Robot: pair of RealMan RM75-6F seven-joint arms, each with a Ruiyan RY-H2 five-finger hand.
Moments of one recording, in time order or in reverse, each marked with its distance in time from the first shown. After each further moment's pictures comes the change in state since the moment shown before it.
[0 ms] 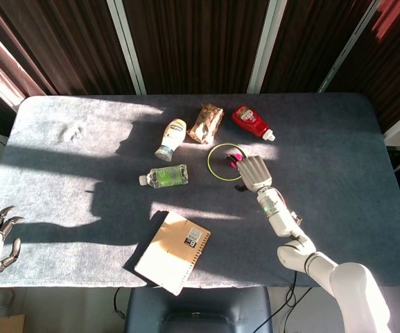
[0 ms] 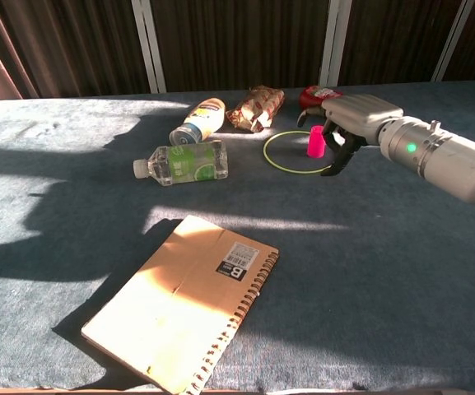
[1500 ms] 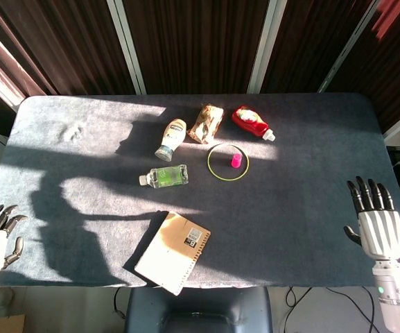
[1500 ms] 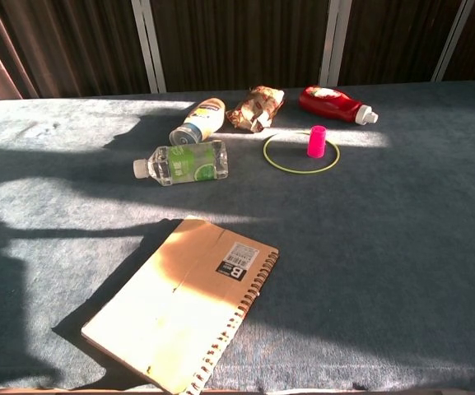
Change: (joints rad) left arm -0.021 -0.016 -0.005 0.016 -0.022 -0.040 0.025; right arm -0.680 0.624 -0.208 -0.843 -0.080 0.739 -0.402
